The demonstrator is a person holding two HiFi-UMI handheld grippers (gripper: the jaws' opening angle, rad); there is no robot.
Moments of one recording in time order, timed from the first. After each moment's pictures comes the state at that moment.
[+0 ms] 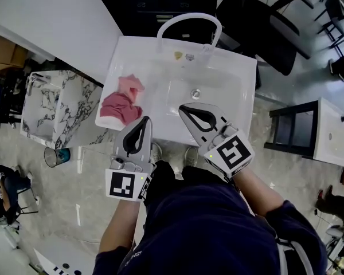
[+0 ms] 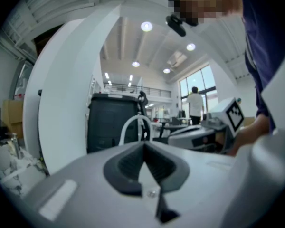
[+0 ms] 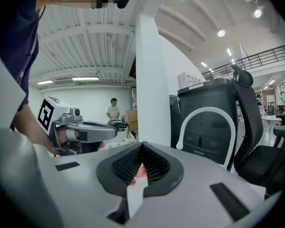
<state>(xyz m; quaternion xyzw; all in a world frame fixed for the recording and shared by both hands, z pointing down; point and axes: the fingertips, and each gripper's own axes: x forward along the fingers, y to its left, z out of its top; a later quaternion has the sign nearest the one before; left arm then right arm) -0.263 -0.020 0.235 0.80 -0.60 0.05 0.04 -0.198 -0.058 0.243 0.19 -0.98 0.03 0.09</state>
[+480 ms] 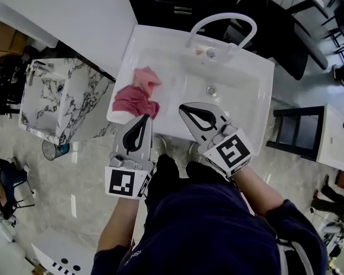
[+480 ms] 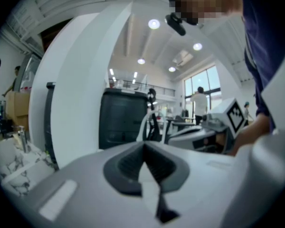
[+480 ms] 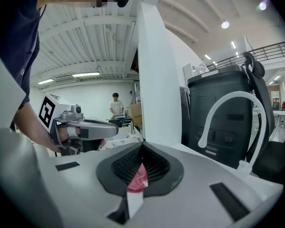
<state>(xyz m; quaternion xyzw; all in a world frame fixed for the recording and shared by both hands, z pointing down) -0.353 -0.014 0.261 0.79 -0.61 0.05 0.07 -0.287 -0.052 0.275 0.17 -0.97 0.05 0.13</state>
